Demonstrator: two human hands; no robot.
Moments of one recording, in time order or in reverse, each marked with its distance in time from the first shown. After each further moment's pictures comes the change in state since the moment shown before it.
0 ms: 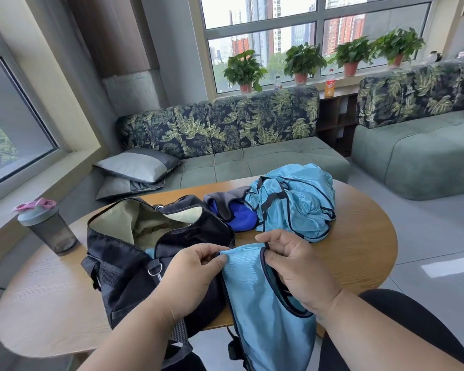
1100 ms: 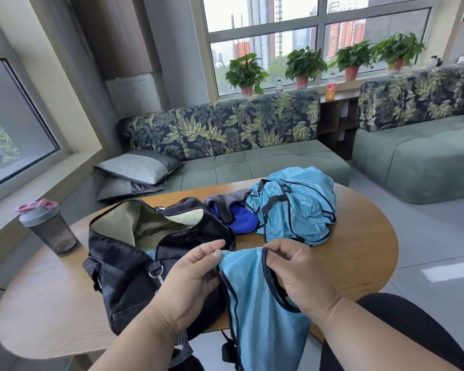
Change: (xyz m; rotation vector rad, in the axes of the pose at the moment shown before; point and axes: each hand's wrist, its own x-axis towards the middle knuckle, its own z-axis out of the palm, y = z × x) left_hand -0.003 -0.002 0.010 -0.842 -0.024 -0.227; right_hand -0.004 -0.002 0.002 -0.103 0.016 -0.066
